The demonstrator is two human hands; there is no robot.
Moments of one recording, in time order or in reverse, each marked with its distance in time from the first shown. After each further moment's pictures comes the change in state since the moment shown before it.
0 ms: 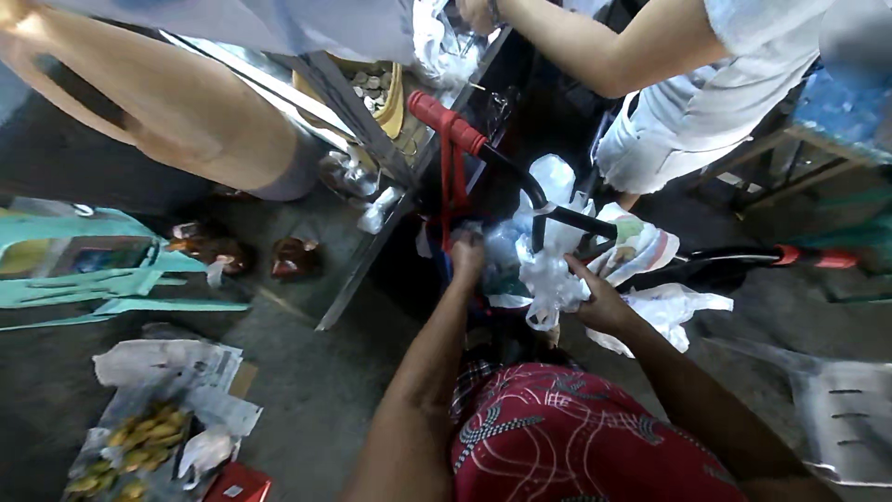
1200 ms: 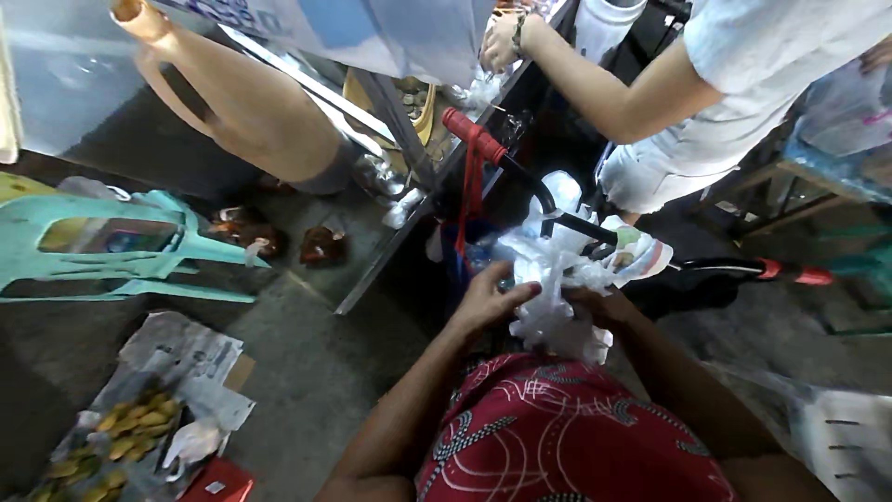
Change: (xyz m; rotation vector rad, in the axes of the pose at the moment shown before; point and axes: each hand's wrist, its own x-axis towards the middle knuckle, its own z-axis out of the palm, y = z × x) left_hand -0.151 0.073 -0.073 -0.358 -0.325 0.280; right_hand -0.027 -0.064 -0.004 0.772 0.054 0.109
